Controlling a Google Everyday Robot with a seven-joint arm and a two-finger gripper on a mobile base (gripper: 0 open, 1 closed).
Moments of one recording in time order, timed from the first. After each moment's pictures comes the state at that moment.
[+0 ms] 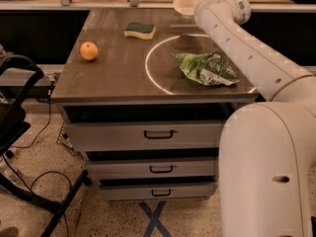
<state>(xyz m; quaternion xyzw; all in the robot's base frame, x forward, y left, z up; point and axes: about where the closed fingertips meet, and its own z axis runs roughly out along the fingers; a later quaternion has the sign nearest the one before) 0.948 -0.177 0.904 -0.63 0.51 -0.42 0.41</state>
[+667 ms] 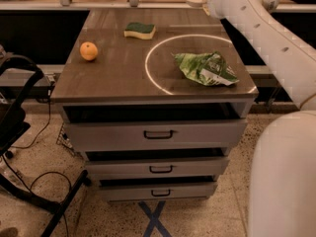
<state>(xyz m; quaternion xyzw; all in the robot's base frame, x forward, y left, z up) 0.905 -0.191 0.962 -0.64 0.49 -0.40 0.44</state>
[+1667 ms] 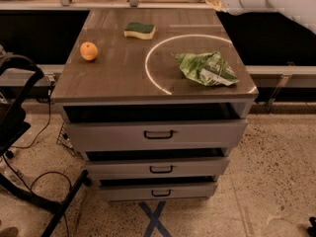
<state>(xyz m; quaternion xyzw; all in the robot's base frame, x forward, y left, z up) 0.727 -0.151 1.042 -0.68 0.43 -0.34 0.48</state>
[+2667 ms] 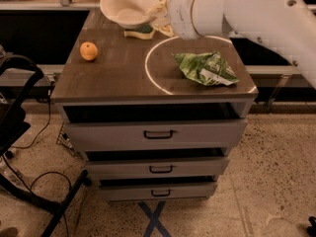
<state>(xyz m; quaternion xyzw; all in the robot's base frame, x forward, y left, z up) 0.647 -0.005 1.015 -0.77 0.26 -0.28 0.51</state>
